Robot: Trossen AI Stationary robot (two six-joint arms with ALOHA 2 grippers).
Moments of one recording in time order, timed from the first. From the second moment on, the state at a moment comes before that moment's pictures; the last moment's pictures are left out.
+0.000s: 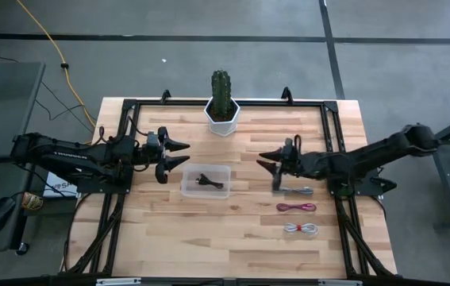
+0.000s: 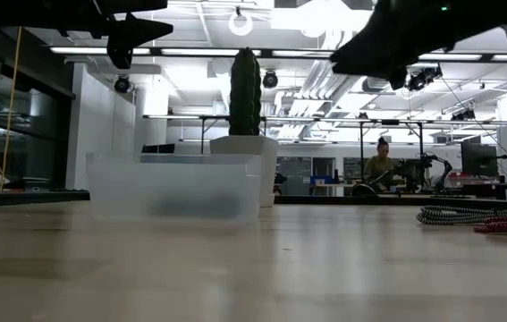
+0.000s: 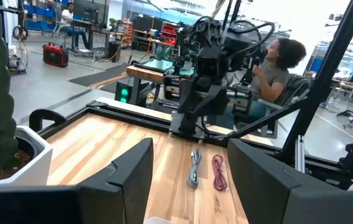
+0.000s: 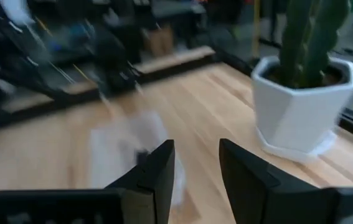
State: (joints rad) left arm 0.09 0.74 0.37 0.39 -0.15 -0.21; right arm 0.20 1.06 0.48 0.37 0.49 0.27
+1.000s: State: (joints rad) left arm 0.09 0.74 0.37 0.39 -0.15 -0.21; right arm 0.20 1.01 0.45 0.53 0.21 0.20
